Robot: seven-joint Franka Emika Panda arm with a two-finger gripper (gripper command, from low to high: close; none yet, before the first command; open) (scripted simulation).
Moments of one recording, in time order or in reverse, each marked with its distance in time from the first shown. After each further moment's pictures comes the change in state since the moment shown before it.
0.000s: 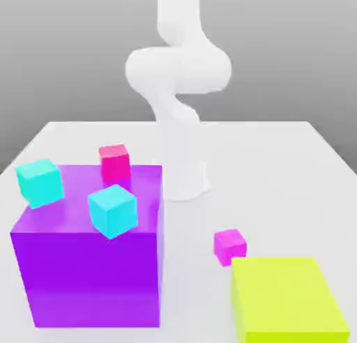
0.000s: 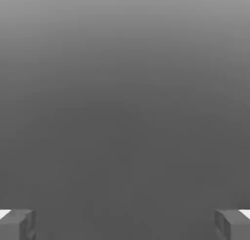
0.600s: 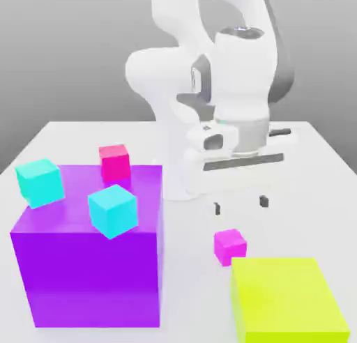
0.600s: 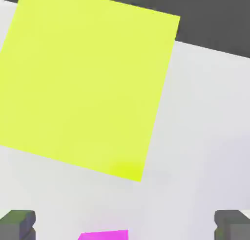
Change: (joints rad) arm 0.200 0.613 0.145 -0.616 0.069 0.541 -0.019
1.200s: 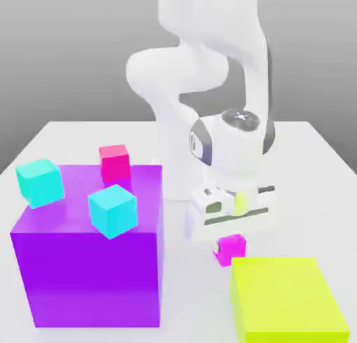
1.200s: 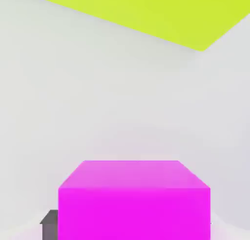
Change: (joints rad) arm 0.095 0.249 -0.098 0.008 -0.067 0.204 0.047
